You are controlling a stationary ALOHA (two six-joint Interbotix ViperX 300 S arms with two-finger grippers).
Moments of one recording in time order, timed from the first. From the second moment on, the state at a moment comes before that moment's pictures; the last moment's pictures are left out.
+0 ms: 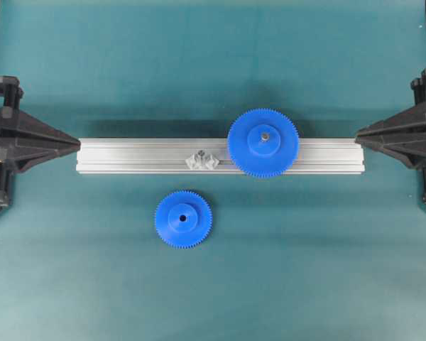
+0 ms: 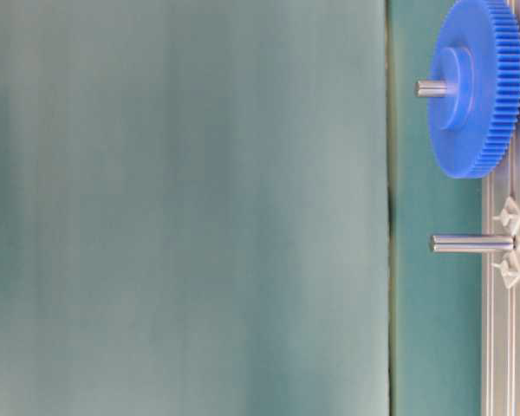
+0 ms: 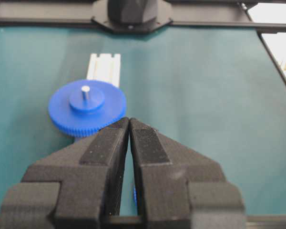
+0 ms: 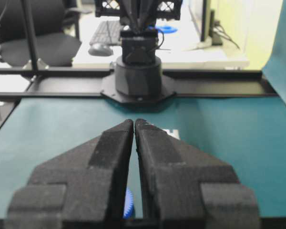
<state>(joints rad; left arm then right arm) 0.00 -0.96 1.17 0.00 -0.29 0.00 0.00 -0.96 1.19 0.00 -0.29 0.01</state>
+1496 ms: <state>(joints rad) -0.16 -0.22 0.78 0.01 0.04 -0.11 -0.05 -1.02 1.17 0.07 0.37 0.11</state>
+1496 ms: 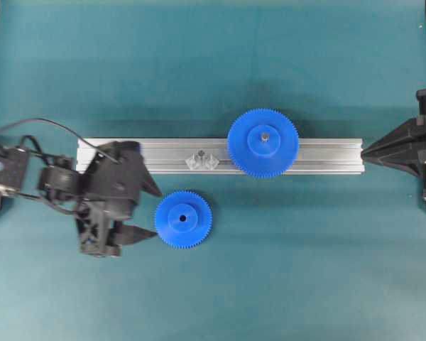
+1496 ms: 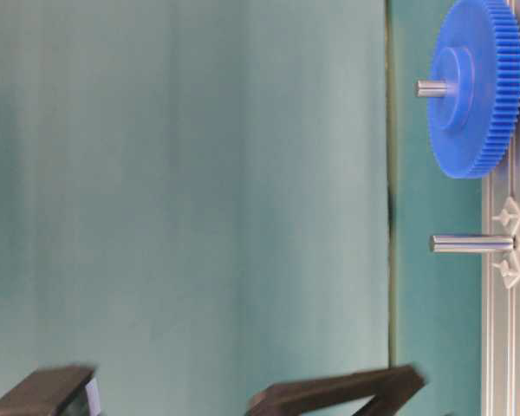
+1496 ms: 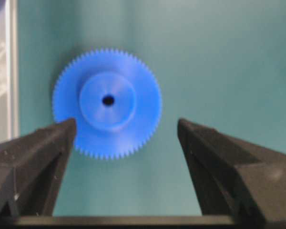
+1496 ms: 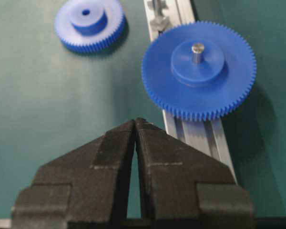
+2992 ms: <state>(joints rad) -0.13 0.12 0.58 0.01 0.19 -0.11 -0.05 -1.09 1.24 0.05 0.37 0.14</state>
